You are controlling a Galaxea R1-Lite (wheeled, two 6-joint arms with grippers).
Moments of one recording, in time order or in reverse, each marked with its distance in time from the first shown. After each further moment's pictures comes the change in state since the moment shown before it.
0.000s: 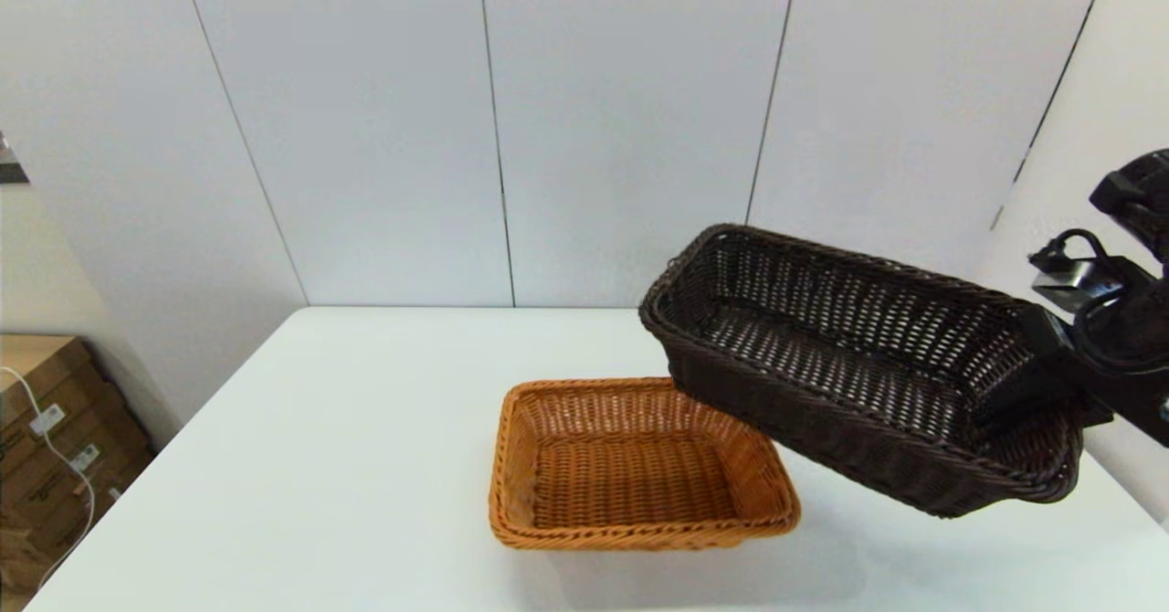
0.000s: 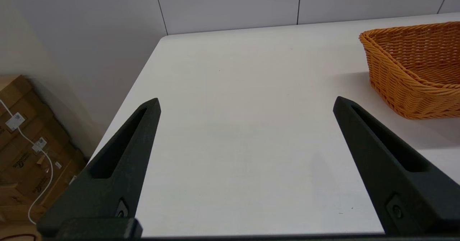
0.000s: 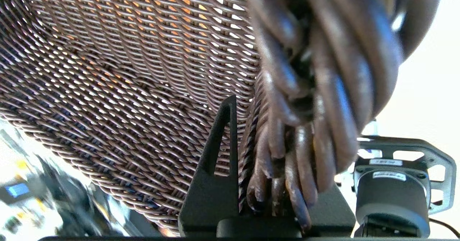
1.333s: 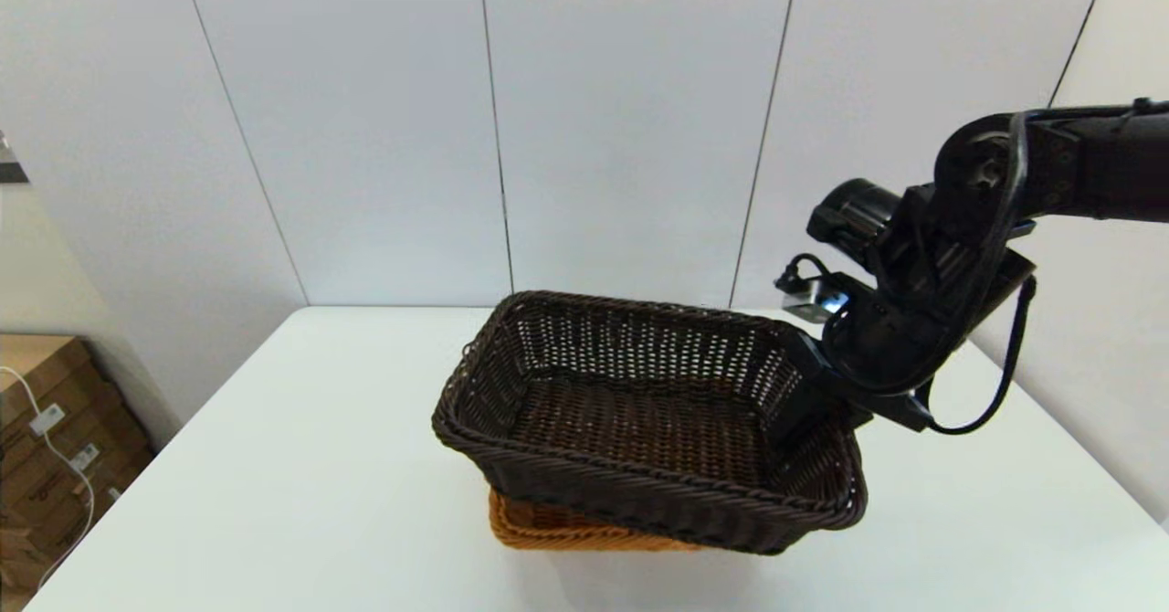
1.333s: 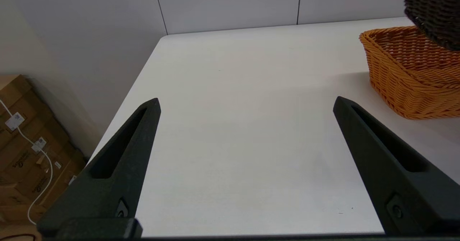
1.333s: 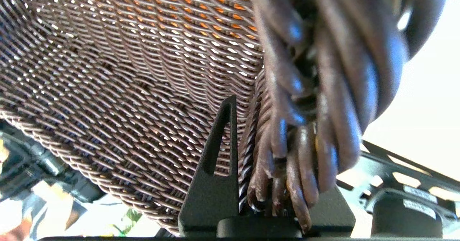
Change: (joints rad) left arm 0.000 0.000 0.000 0.000 0.000 0.000; right arm 0.416 0.308 -0.252 0.035 0.062 0.015
